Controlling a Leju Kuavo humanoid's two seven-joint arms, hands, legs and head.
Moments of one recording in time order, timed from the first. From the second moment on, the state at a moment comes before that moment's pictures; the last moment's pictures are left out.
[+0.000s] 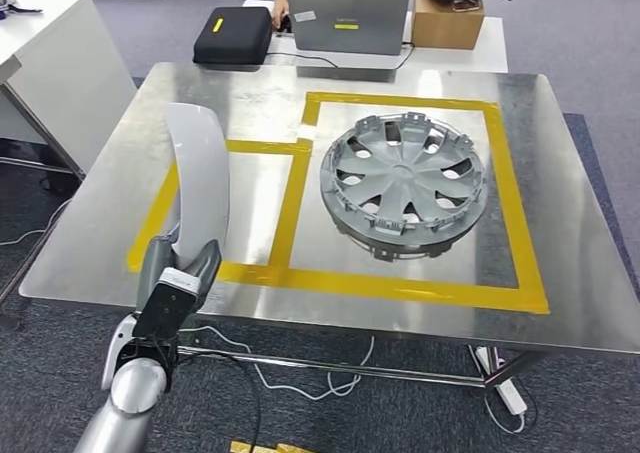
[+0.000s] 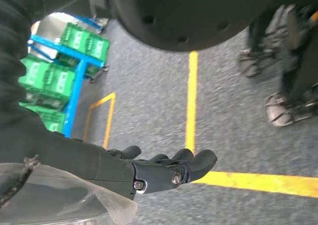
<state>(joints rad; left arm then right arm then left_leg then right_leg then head) -0.06 -0.11 -0.16 -1.47 -0.48 0.16 -0.27 -0.06 0.32 -1.39 -0.60 1.25 0.26 0.28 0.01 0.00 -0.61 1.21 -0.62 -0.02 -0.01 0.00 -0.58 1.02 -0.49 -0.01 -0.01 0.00</state>
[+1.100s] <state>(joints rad) -0.24 -0.05 -0.17 -1.12 -0.86 0.20 -0.13 -0.08 0.26 -1.38 -0.44 1.31 0.18 0.28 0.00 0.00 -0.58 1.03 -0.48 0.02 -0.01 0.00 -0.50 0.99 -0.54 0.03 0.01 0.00</state>
